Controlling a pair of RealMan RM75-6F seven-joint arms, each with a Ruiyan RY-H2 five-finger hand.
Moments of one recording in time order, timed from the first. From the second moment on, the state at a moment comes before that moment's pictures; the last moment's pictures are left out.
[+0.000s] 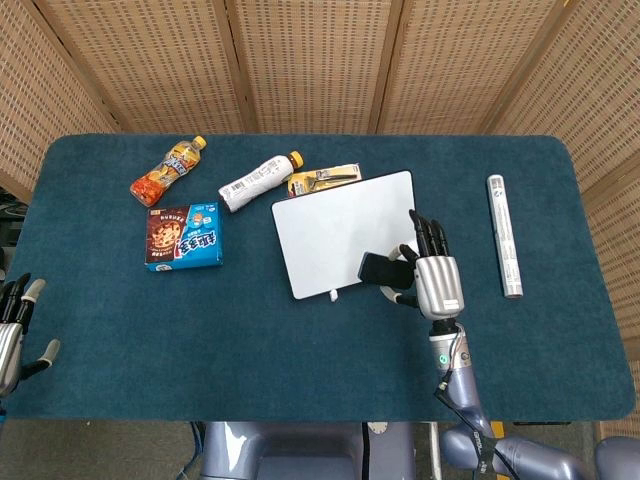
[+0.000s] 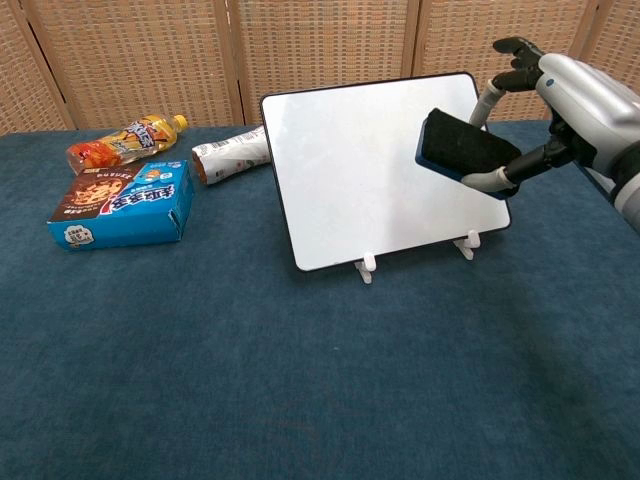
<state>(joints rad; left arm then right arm) -0.06 -1.12 -0.05 -1.70 1.41 1.48 0.19 0.51 -1.75 0.31 -1.41 -1.35 1.39 -0.21</state>
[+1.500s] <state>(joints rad) -0.07 -1.11 -0.05 -1.71 1.38 1.45 0.16 0.75 -2.13 0.43 -0.72 -1.32 1.40 -0.01</state>
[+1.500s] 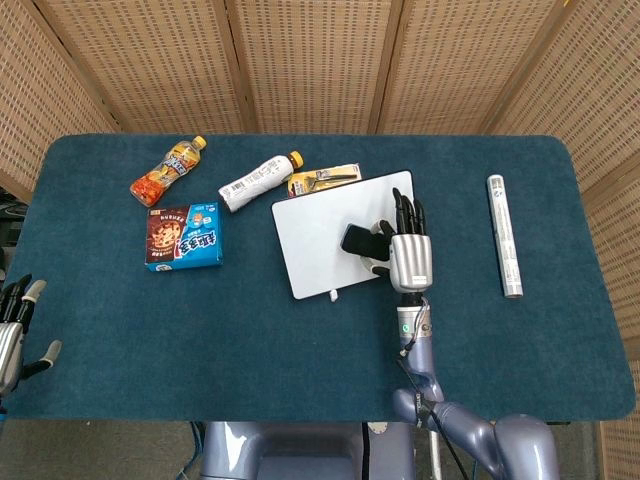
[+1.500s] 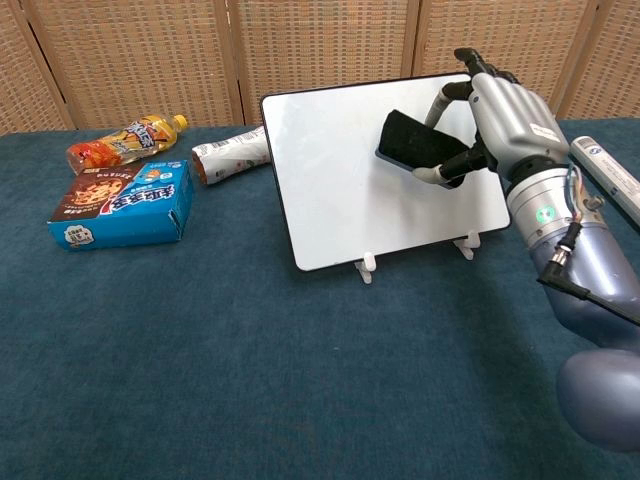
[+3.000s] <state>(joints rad) -0.07 -1.10 -0.06 -1.72 1.36 1.44 0.15 0.84 -2.22 0.44 -0.55 -1.27 1.30 0.06</state>
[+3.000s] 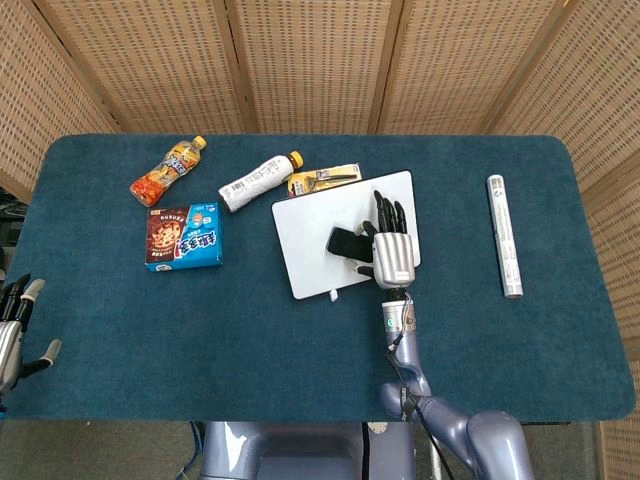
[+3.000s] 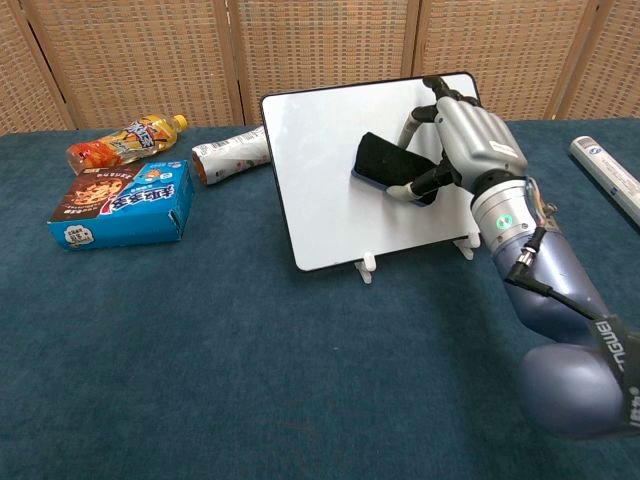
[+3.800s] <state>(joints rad) -0.07 -1.10 -0.06 -1.72 1.35 1.43 0.15 0.85 -2.23 0.42 -0.53 -1.27 1.29 0.08</state>
